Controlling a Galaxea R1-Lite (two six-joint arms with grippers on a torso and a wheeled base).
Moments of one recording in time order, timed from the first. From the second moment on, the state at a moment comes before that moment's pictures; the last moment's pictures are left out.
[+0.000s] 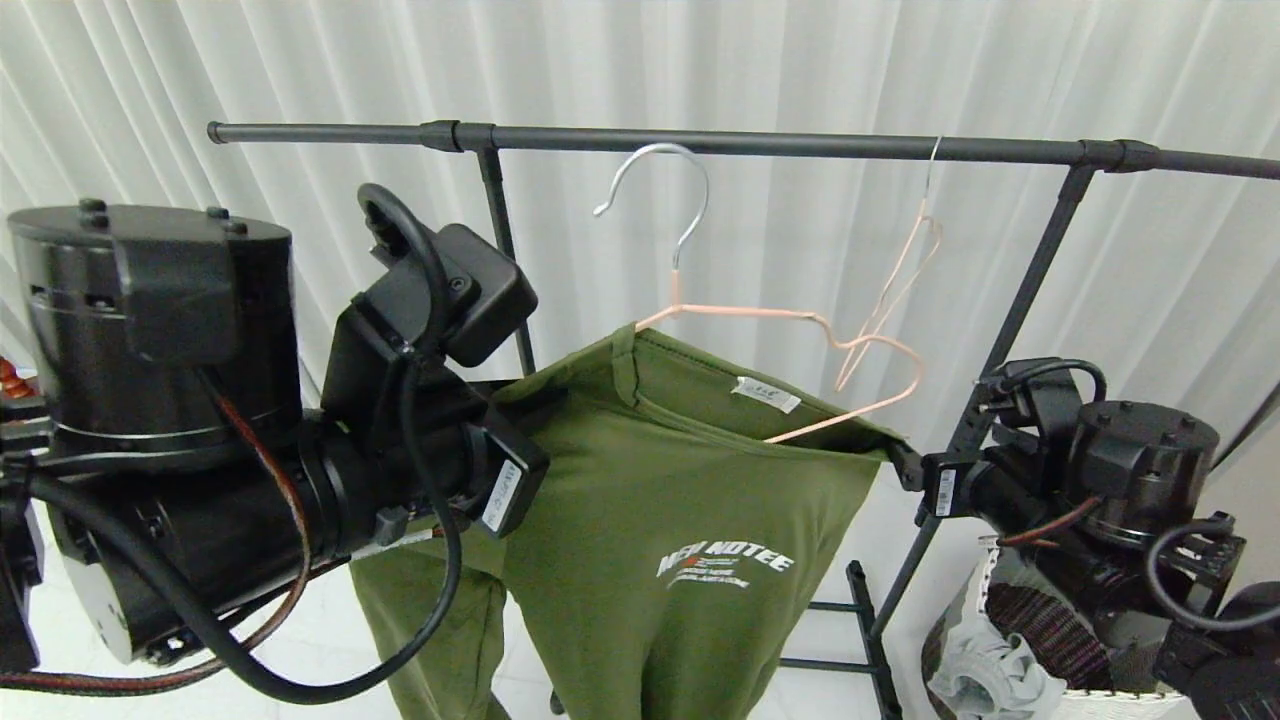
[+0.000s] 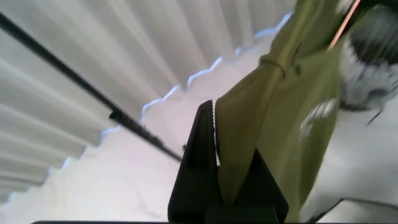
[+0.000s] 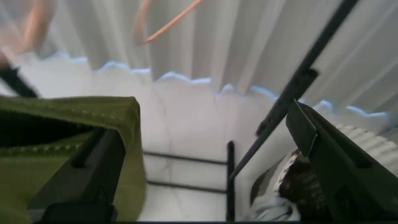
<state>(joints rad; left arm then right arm) -0.71 1.41 -0.86 -0.25 0.20 0.37 0.57 1.74 -0.48 -1.11 -0.47 0.05</state>
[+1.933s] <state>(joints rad) -0.74 1.45 -0.72 -0.46 0.21 0.45 0.64 1.35 -0.94 -0.09 0.38 -0.44</state>
